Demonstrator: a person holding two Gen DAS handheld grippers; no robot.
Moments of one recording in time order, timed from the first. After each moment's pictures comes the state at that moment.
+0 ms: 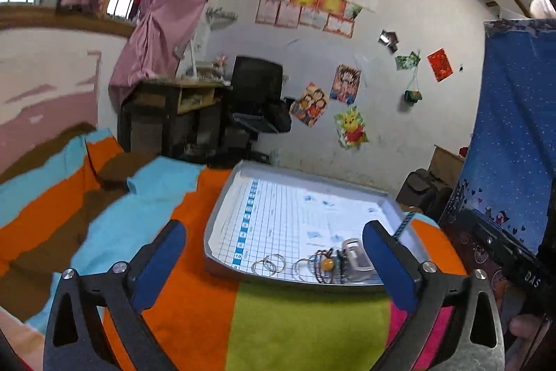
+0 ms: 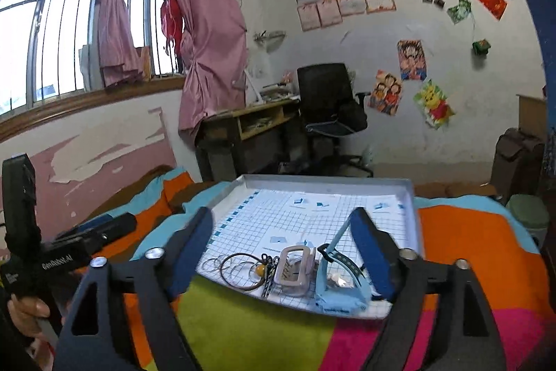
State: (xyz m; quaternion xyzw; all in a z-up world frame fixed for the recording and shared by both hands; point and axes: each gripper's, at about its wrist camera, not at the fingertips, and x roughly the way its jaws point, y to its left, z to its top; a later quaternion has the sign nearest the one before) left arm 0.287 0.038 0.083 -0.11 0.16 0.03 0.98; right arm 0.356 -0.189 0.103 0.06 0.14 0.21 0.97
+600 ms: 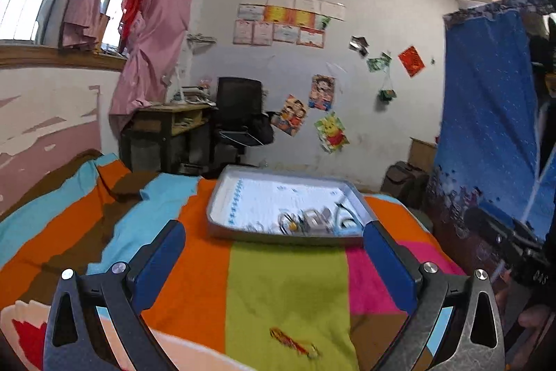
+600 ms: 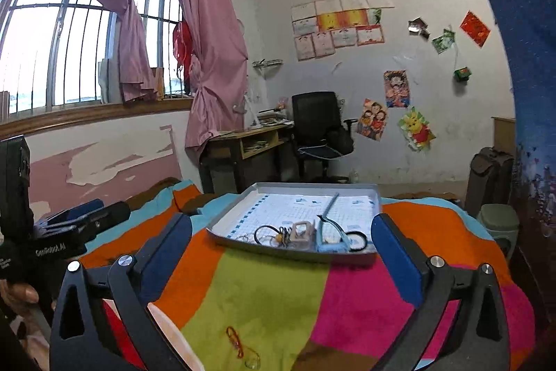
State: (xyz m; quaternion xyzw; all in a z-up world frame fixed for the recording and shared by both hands) left arm 0.143 0.001 0.100 -0.06 0.14 -0.01 0.99; right arm 0.184 -0.232 0.132 0.05 0.09 0.18 0.98
